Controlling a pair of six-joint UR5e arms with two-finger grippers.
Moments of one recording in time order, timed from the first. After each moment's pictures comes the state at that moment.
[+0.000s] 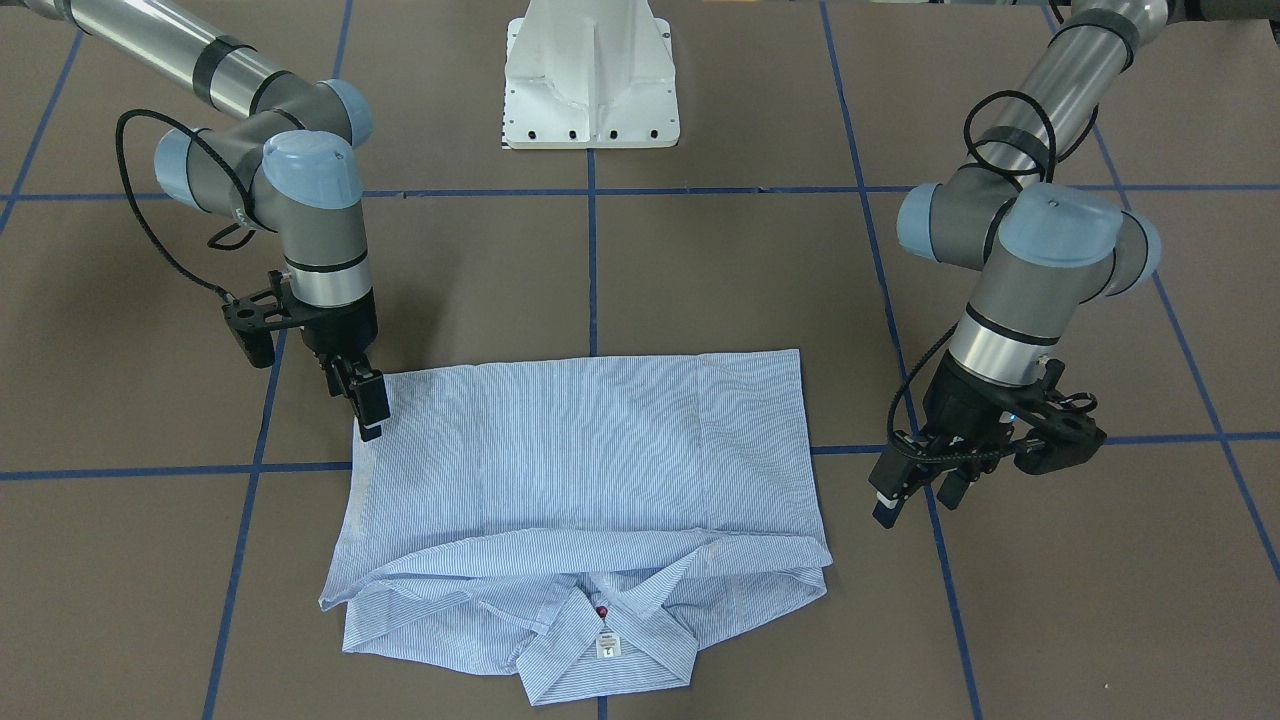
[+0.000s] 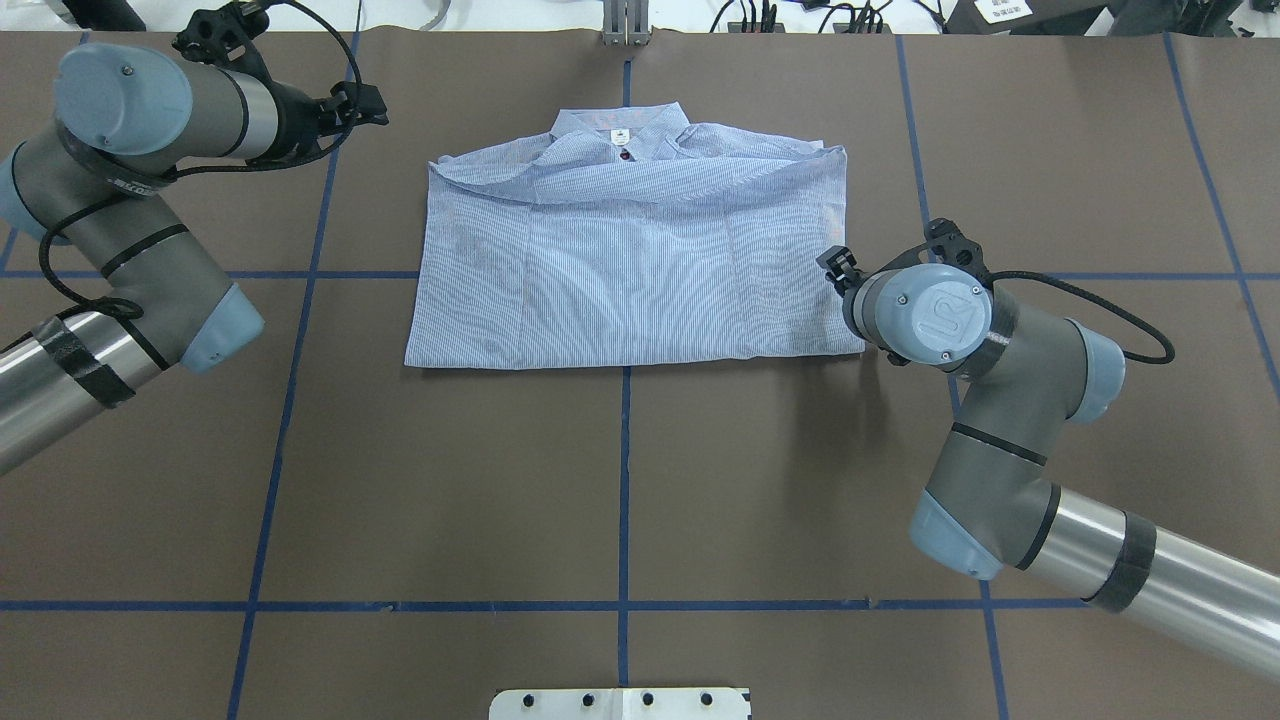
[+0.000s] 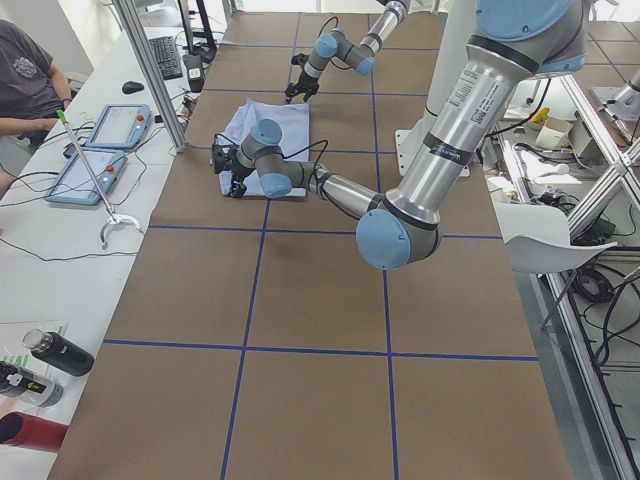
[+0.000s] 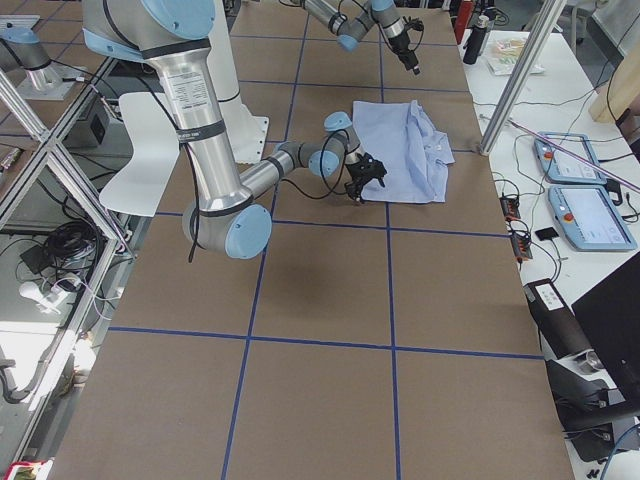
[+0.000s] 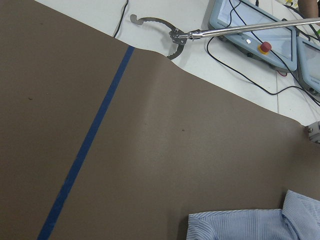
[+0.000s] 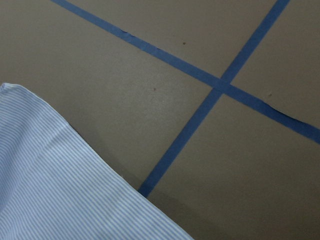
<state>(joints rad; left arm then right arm) -0.90 -2.09 -1.38 -2.35 -1.77 -1.41 0.58 -1.20 1.64 -1.25 1.49 2.11</state>
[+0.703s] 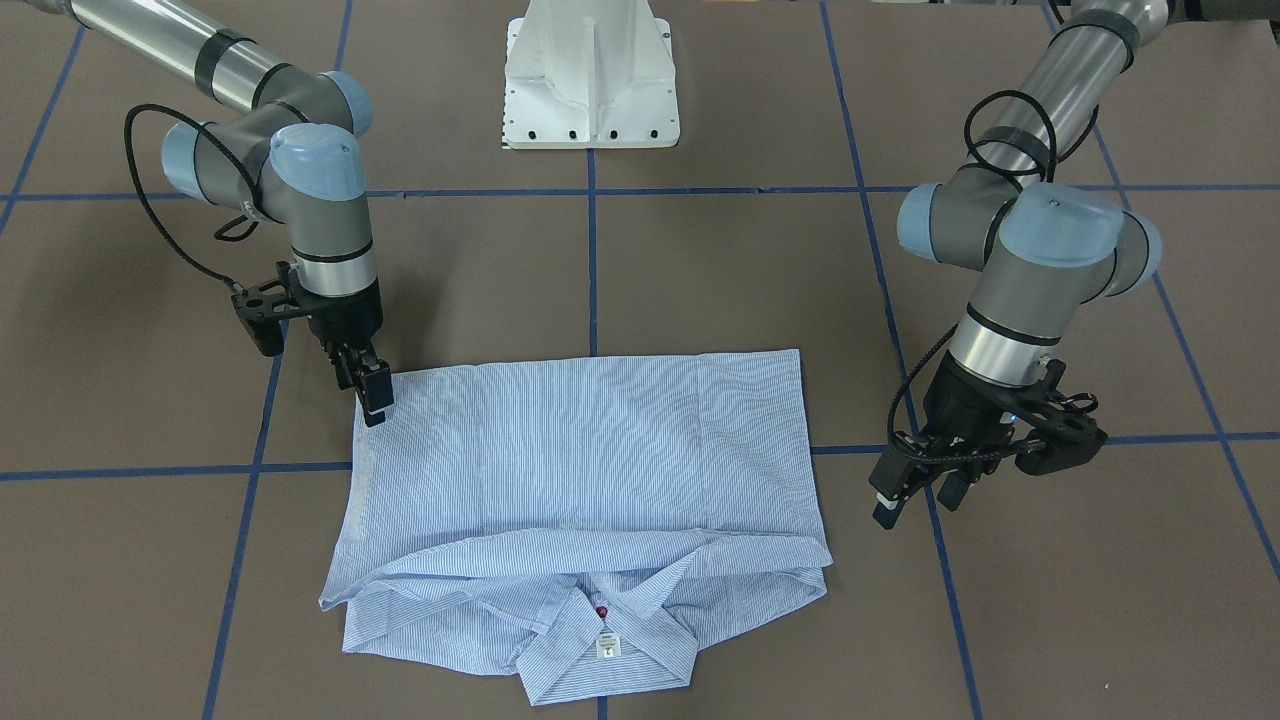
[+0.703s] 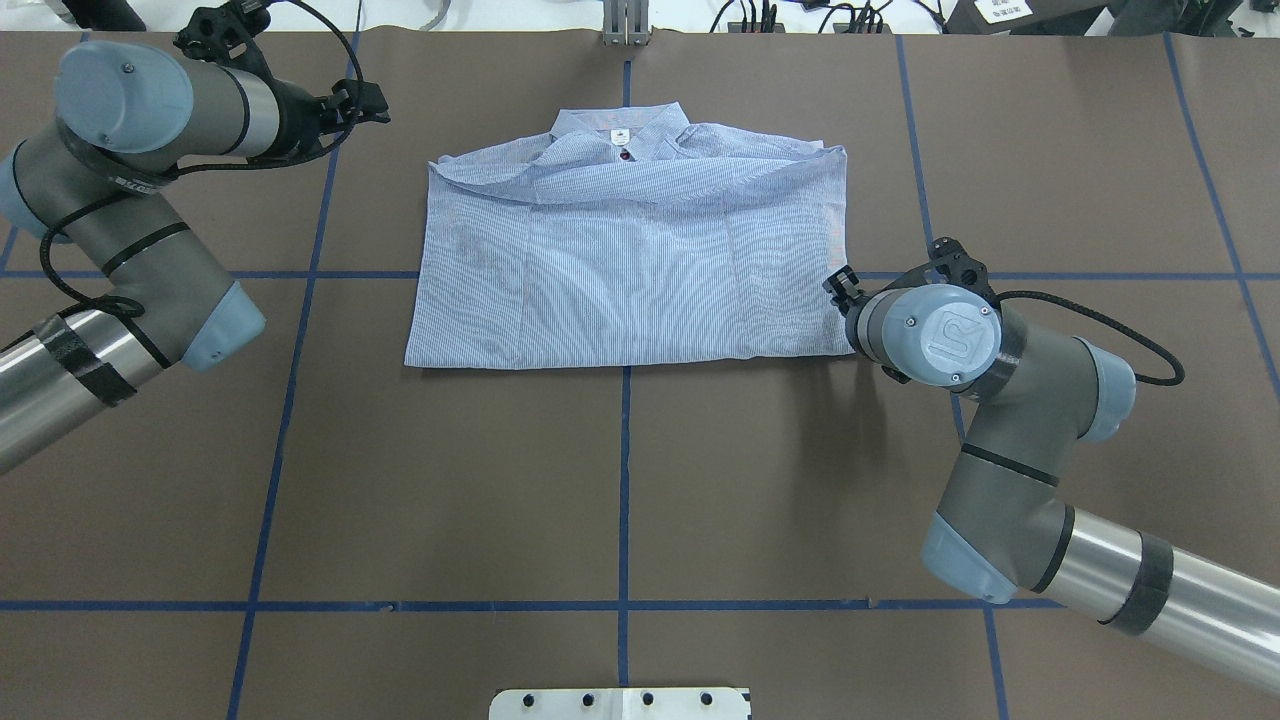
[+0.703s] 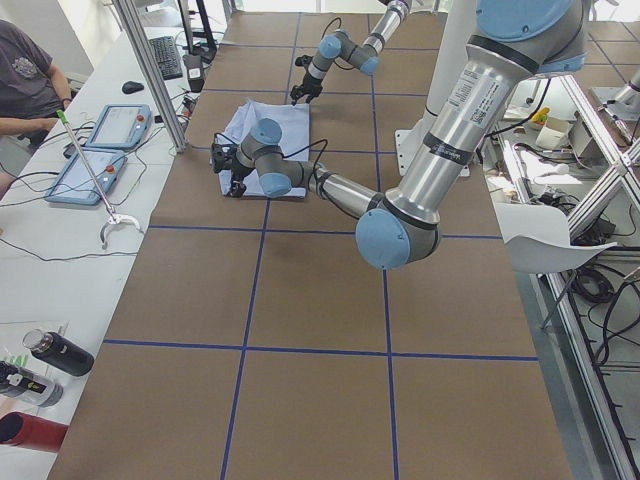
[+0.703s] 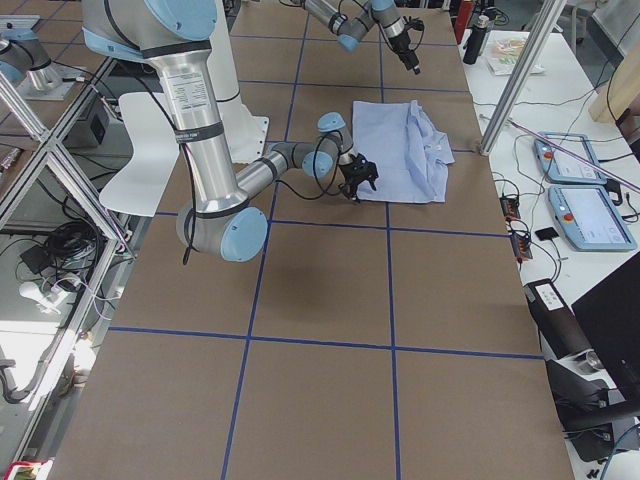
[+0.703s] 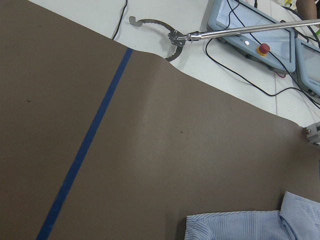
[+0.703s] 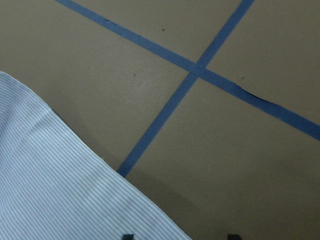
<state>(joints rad) -0.90 -2.09 -1.38 -2.35 -1.77 -1.41 0.55 -1.24 1.70 -1.25 1.49 2.14</state>
